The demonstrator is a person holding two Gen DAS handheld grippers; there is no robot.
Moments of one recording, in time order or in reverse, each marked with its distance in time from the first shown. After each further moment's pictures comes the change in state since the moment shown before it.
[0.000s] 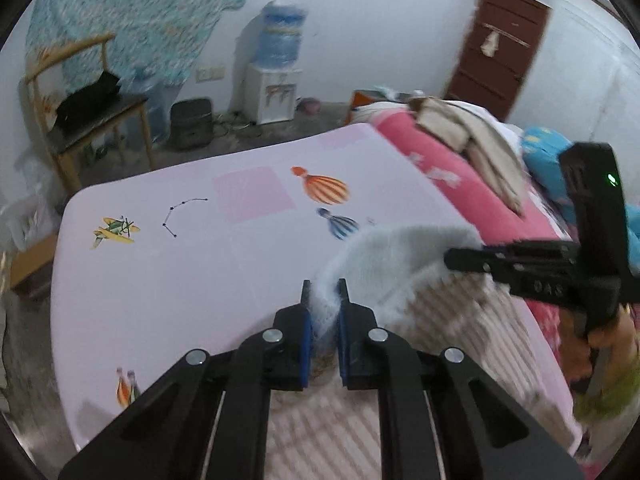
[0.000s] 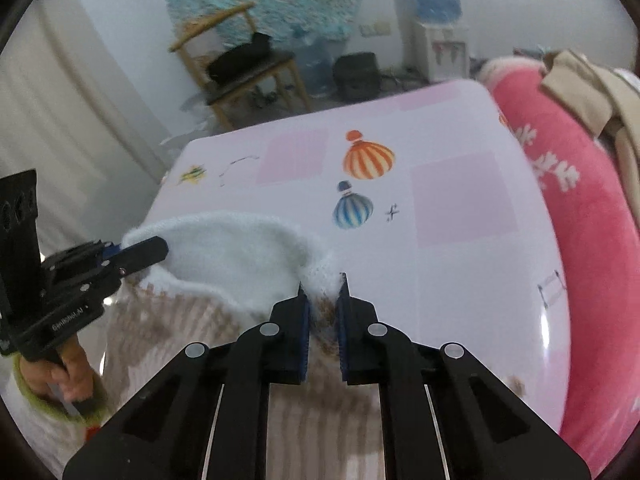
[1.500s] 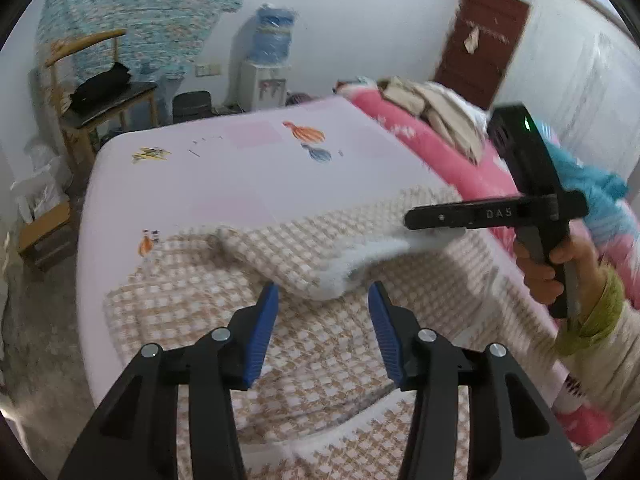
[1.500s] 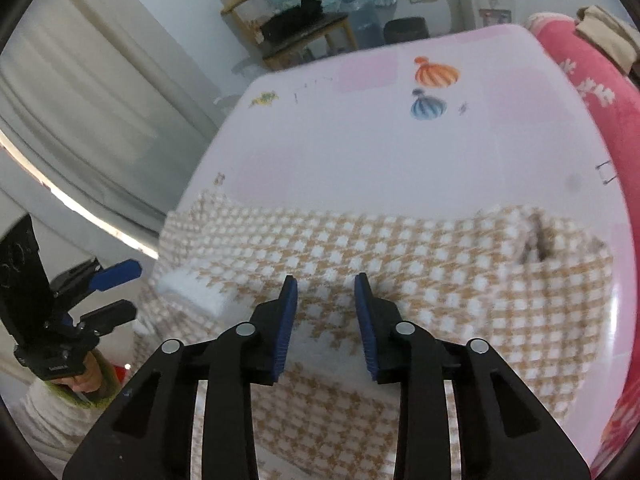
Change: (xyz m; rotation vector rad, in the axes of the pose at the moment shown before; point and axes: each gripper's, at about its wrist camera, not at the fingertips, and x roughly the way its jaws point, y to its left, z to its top) left arm -0.100 -0.016 -0.119 -0.038 -0.014 -0.025; right arm -0.016 0.024 -0.059 0.025 0.102 0.194
